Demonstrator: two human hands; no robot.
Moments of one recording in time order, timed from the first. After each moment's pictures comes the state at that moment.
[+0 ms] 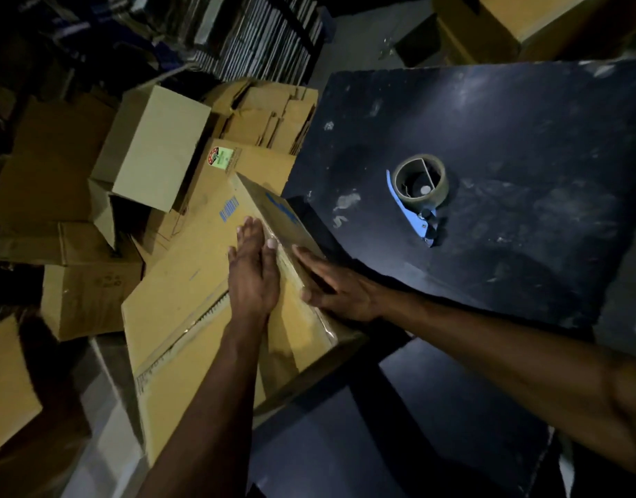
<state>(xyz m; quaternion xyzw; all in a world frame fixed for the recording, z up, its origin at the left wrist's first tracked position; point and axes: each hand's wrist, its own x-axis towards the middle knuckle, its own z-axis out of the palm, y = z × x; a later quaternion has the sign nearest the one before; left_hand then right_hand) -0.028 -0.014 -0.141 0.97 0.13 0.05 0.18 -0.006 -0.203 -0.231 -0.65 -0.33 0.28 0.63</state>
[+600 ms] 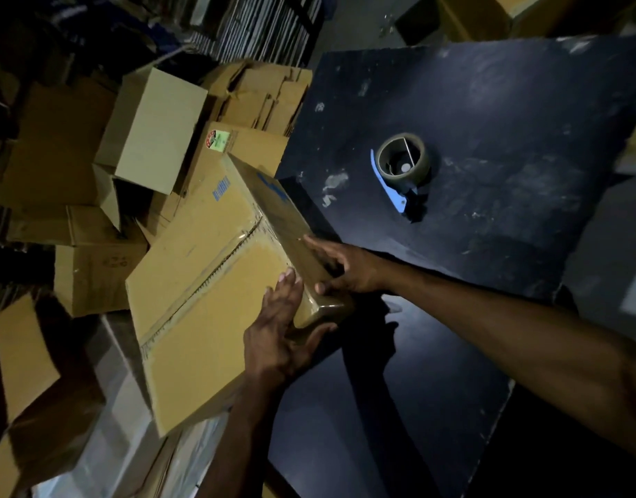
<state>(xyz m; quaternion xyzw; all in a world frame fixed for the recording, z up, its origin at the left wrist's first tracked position) -0.173 -0.078 -0.134 0.99 -0.03 0.02 0.11 -0.014 -0.237 -0.270 -0.59 -0.28 0.36 0.67</state>
